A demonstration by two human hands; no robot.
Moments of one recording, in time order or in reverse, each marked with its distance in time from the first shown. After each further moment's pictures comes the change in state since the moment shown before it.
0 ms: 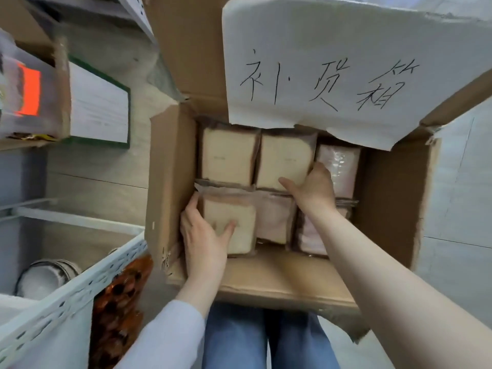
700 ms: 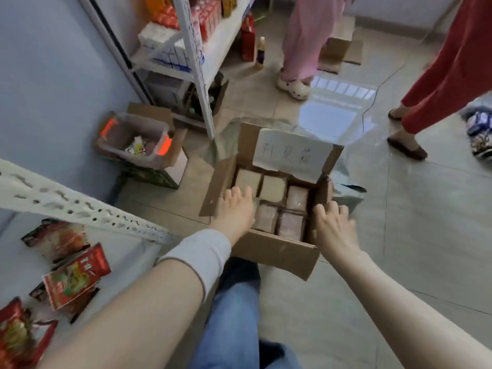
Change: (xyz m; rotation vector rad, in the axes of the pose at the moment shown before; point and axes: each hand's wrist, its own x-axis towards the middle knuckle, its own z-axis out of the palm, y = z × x) left_hand -0.239 0.067 -0.201 0.634 -0.075 0.555; right_hand -0.366 0.018 -0.184 -0.832 0.265 -0.463
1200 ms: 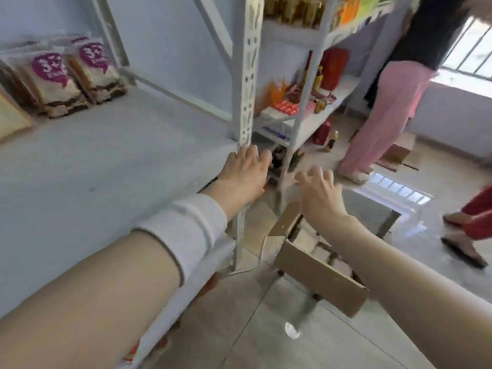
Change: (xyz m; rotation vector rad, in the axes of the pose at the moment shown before) left_hand -0.312 -0.134 -0.153 0.217 0.518 -0.143; right_hand -0.218 -0.215 -0.152 -0.019 0.433 -0.472
